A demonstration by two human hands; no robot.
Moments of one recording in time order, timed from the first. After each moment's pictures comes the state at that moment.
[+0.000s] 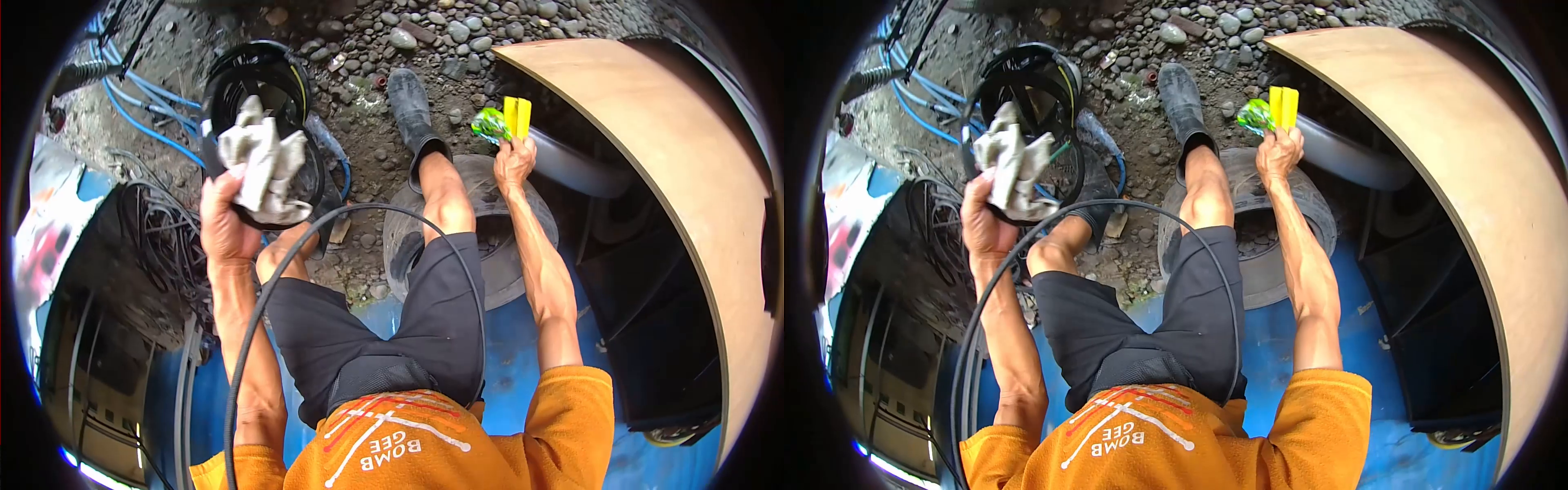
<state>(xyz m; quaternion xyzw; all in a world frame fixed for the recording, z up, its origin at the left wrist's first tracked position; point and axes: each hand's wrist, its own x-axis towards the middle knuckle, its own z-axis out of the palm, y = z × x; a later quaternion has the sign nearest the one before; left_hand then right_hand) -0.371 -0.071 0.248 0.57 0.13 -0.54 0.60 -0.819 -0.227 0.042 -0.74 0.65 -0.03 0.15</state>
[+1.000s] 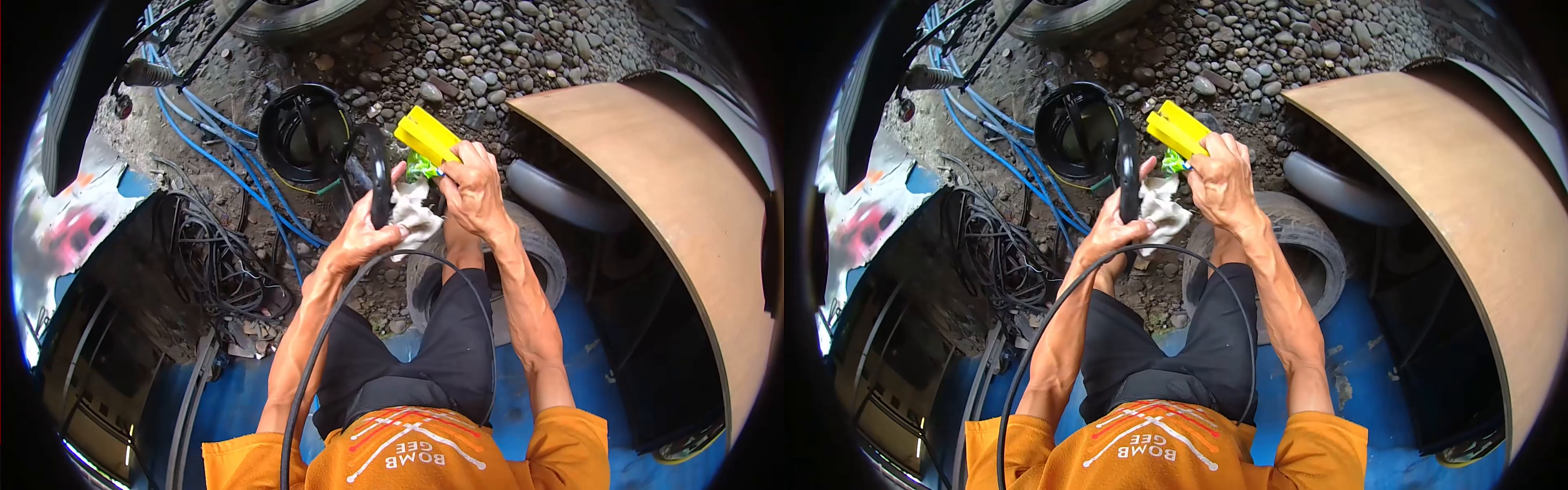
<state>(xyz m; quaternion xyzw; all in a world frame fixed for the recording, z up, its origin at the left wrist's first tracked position) -0.450 -0.119 0.273 0.53 -0.15 -0.71 0.43 -0.627 -0.263 0.252 -0.85 0.35 -0.11 0.37</state>
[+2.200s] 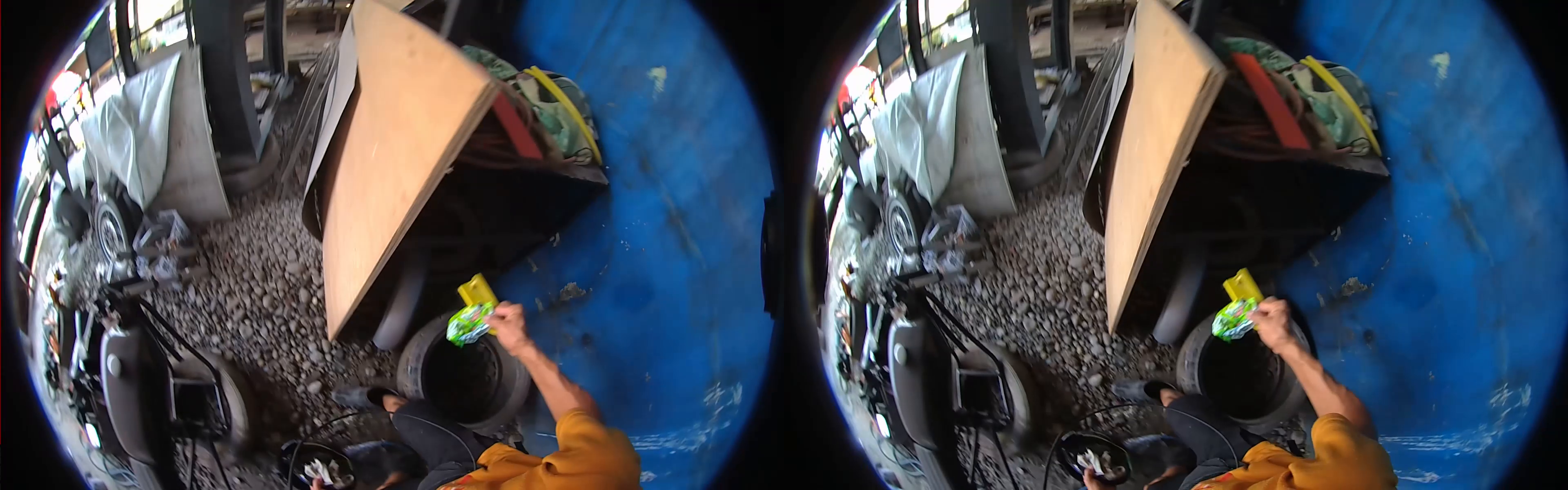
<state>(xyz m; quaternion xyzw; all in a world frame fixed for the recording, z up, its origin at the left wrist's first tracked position) -0.343 -0.073 0.242 0.64 -0.07 -0.67 0.37 -0.943 -0.079 0.521 -0.34 0.83 -0.43 0.11</state>
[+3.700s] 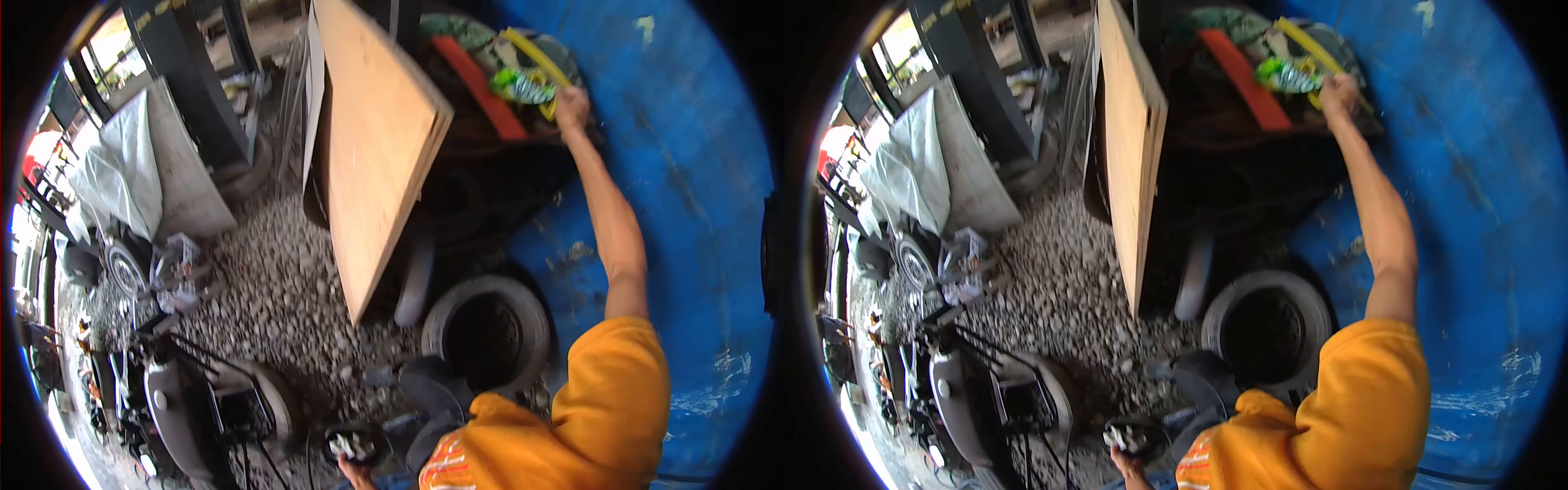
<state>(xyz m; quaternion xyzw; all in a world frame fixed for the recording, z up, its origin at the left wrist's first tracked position) -0.366 -0.141 0.312 0.52 0.05 -0.77 0.36 -1.280 -0.220 0.761 -0.21 0.78 -0.42 -0.41</state>
